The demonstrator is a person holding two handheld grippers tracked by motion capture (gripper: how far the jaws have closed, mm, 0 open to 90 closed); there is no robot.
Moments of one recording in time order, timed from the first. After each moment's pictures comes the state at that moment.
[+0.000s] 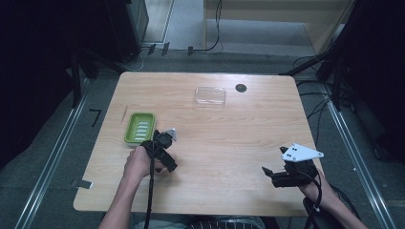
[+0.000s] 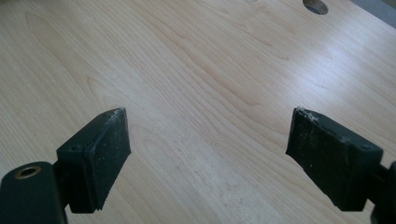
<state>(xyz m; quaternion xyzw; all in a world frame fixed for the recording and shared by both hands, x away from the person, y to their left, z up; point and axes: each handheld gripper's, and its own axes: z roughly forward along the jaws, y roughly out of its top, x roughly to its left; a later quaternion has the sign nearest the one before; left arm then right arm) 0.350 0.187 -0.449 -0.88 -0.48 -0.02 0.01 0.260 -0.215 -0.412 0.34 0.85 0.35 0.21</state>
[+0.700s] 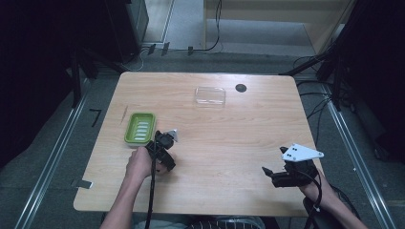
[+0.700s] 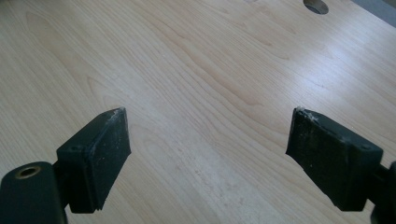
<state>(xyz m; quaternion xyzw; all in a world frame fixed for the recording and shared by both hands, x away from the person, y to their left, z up) 0.349 0.184 -0.453 -0.88 -0.47 -0.02 0.01 0.261 -0.215 -0.412 0.34 0.85 0.35 0.21</state>
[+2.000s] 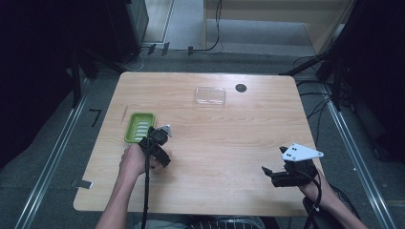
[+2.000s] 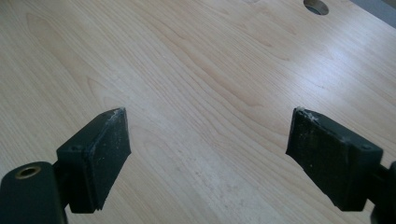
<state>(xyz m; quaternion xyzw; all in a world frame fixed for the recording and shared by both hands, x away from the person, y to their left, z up) 0.350 0.198 -0.432 -0.87 -0.49 -0.03 0.00 0.262 -0.215 -0.412 0.34 0.85 0.35 0.21</state>
